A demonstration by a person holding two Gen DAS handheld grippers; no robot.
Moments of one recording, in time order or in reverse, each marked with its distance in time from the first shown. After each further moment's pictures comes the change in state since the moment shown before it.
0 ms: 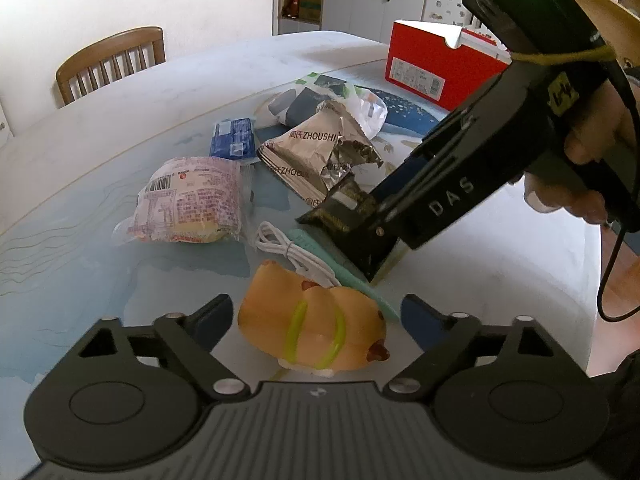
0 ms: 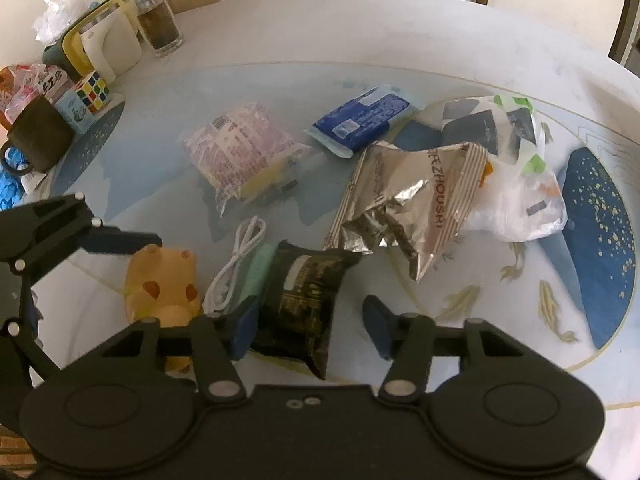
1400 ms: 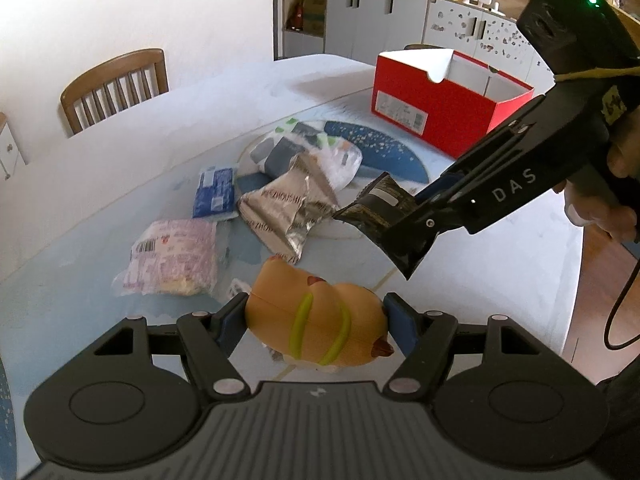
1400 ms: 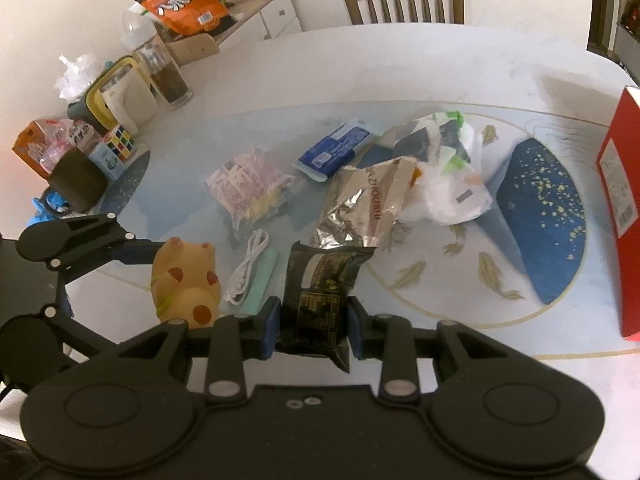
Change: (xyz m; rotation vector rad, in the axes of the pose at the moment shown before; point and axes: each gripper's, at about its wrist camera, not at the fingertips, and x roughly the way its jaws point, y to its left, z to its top) left arm -0.029 -0.038 0.044 0.000 -0.030 0.030; right arm -0.079 -0.029 -0.024 0.088 -0.093 0.092
